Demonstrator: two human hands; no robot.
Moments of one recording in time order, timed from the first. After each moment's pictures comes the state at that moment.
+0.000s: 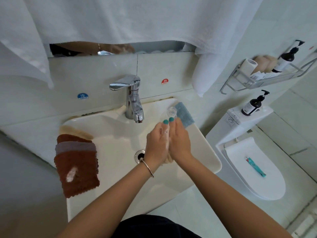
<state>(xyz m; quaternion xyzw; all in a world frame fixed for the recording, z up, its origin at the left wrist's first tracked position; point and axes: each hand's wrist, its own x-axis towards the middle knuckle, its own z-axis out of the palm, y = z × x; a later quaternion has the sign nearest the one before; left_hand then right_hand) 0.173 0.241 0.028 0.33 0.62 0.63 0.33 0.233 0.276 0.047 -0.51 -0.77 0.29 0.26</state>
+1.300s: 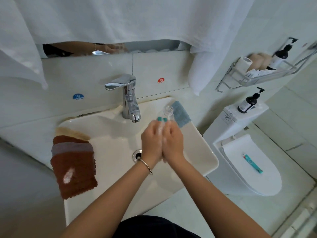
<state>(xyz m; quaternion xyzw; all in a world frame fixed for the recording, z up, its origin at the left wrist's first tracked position) 0.170 0.245 0.029 0.29 0.63 0.65 0.31 0.227 0.265 0.034 -0.53 -0.68 0.35 0.36</state>
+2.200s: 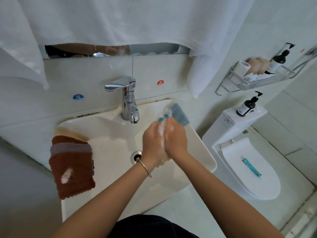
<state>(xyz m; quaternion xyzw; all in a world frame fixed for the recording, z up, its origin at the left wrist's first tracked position) 0.173 0.247 0.040 0.30 0.62 0.65 0.31 0.234 0.284 0.040 -0.53 -0.78 0.24 0.23</state>
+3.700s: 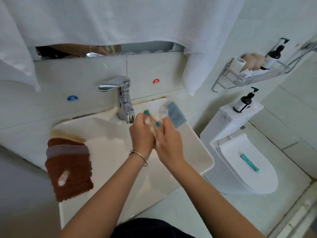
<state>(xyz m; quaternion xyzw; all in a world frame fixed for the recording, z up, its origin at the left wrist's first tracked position) 0.153 0.260 0.041 0.30 0.70 0.62 0.21 0.237 0.251 0.058 -0.49 -0.76 0.29 0.32</state>
